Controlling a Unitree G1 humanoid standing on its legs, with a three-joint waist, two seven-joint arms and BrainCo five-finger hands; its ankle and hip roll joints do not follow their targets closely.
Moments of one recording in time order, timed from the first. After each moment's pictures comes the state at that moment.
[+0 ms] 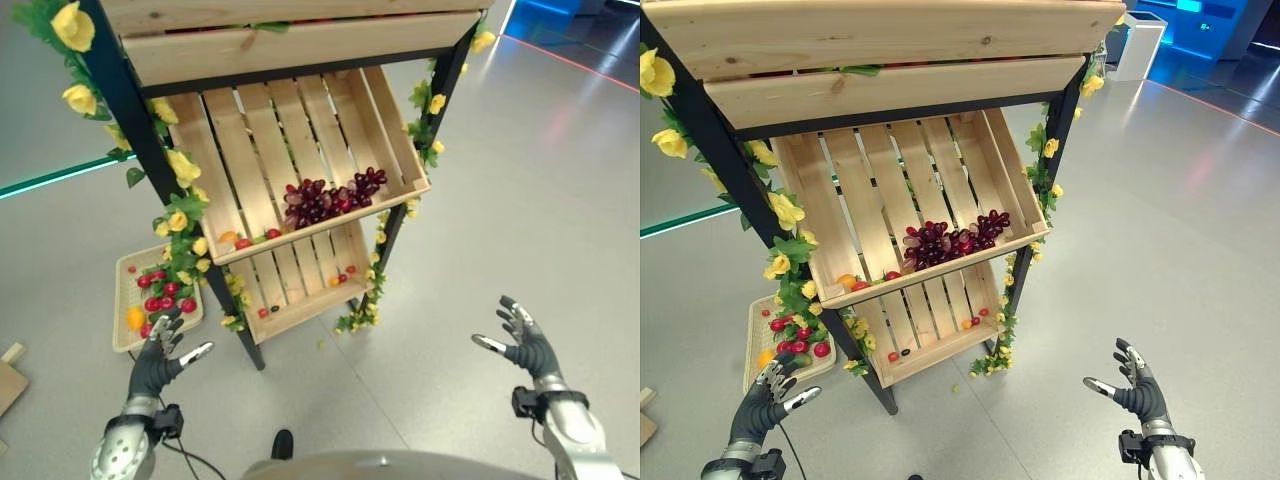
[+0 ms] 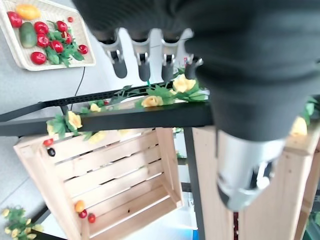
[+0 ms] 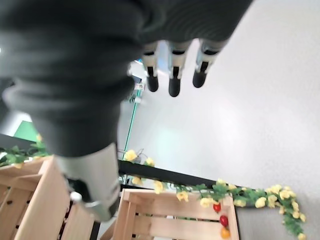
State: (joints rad) left arm 0.48 0.40 0.10 0.03 -0.33 -0.23 0.00; right arm 0.34 -0.42 -0.13 0.18 0.19 -0.21 -0.01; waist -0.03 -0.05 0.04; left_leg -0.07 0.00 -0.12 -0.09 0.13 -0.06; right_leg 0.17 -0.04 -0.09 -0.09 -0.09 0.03
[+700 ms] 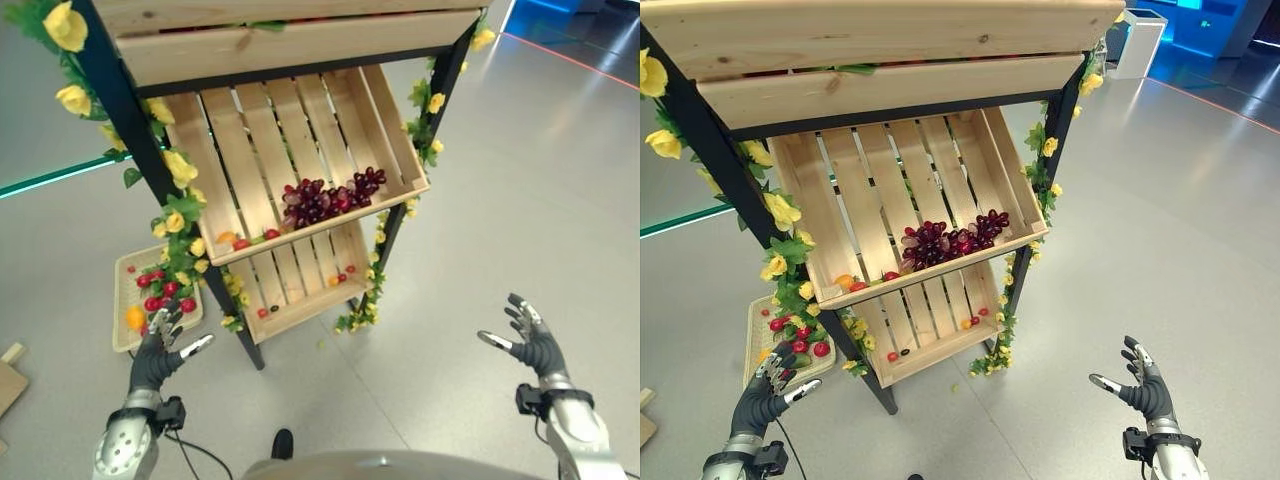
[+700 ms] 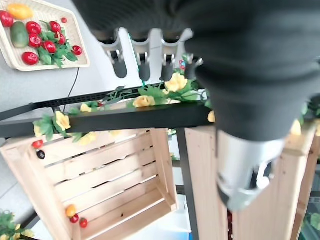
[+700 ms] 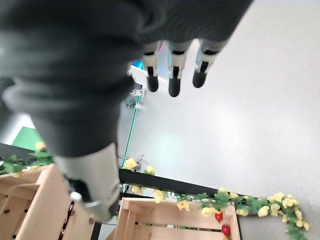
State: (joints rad) left arm 0.45 0.39 0.10 0.03 -0.33 -0.23 0.02; right arm 0.34 -0.42 -0.13 0.18 0.19 -0.21 -0.02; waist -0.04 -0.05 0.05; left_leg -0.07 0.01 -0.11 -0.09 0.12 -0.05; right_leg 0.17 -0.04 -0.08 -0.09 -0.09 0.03
